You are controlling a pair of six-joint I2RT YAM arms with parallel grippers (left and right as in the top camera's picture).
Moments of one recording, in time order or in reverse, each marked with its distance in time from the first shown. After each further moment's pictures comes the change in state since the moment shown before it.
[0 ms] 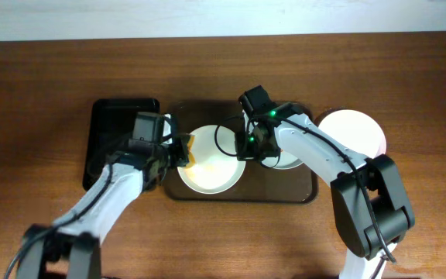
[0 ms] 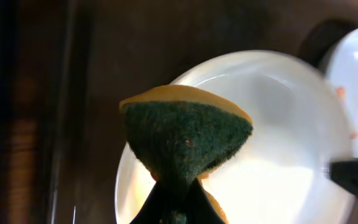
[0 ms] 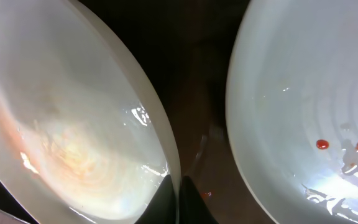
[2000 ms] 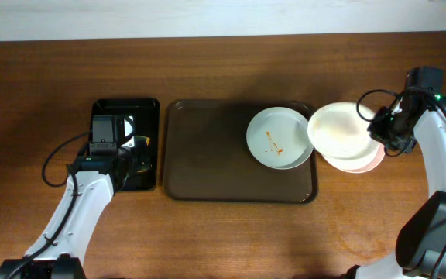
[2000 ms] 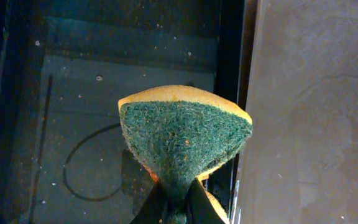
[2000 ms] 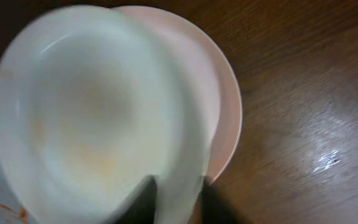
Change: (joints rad) left arm 0.216 -0.107 0.001 -0.173 -0.190 0.275; right arm -0.769 -0.222 0.000 -0.192 0.214 -0.089
